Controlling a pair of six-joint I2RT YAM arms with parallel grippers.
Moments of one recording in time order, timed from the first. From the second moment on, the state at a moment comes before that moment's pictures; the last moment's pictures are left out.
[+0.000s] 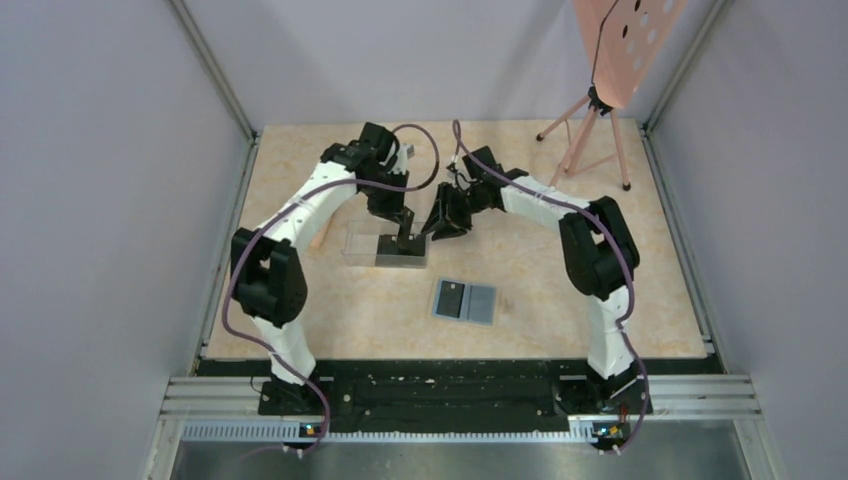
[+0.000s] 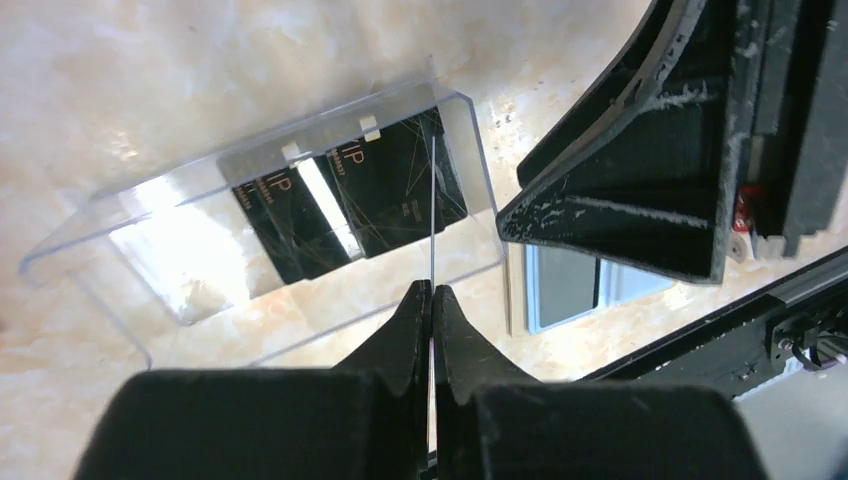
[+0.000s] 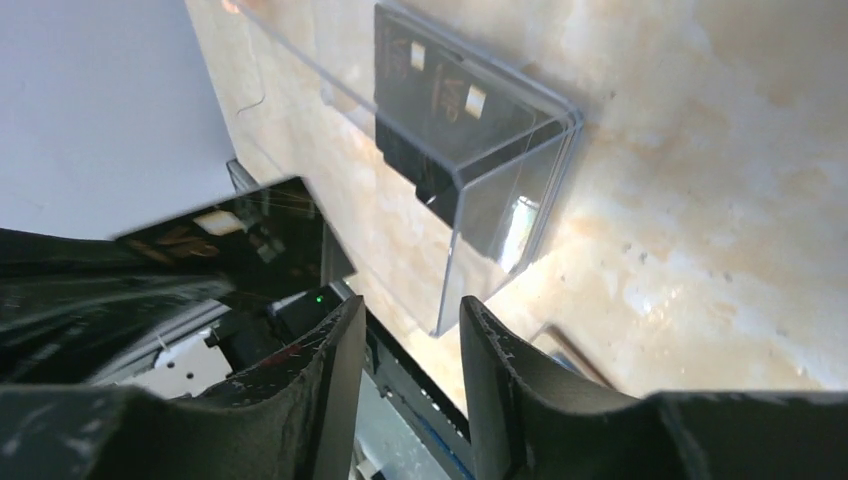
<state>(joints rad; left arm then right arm) -0.40 1.88 1.67 -0.95 0.26 -0.18 0.53 2.11 1.57 -0.44 -0.69 0.71</state>
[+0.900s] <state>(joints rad) -0.50 1.59 1.07 -0.34 0.70 -0.51 0.53 1.55 0.86 -0.33 -0.54 0.74</state>
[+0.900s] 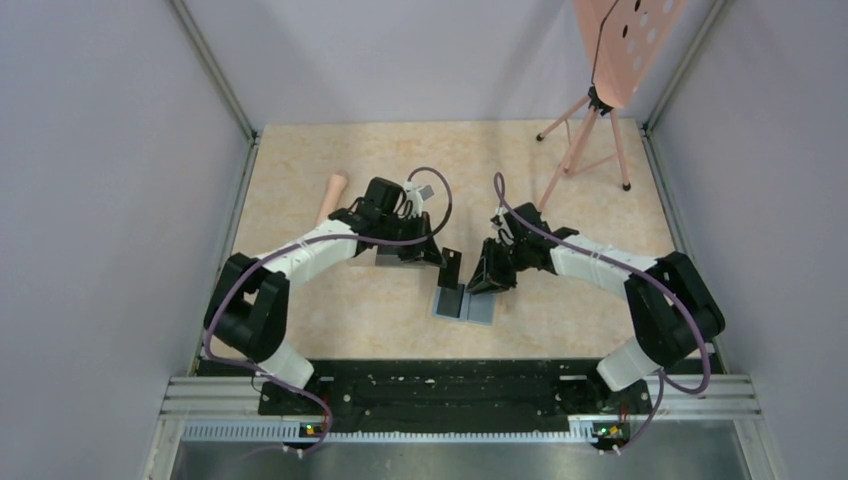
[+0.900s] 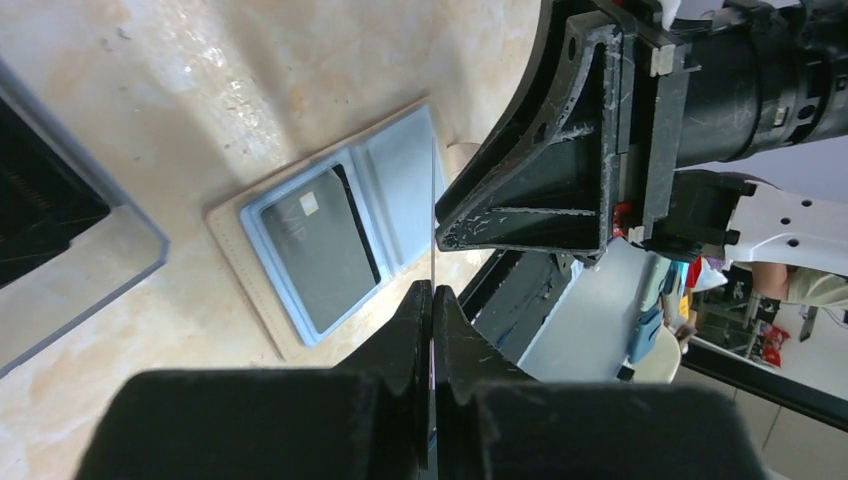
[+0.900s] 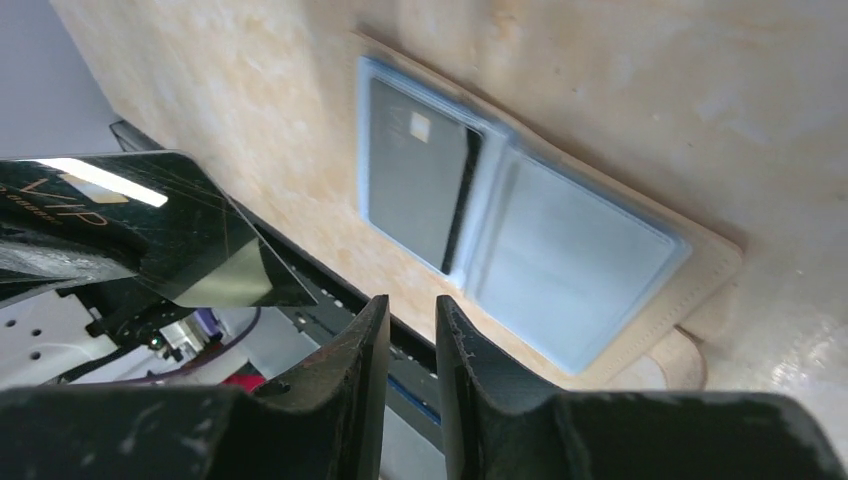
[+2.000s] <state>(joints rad) -0.58 1.81 0.95 -0.05 0.65 -0.62 0.53 1.39 0.67 -0.46 -0.32 0.73</state>
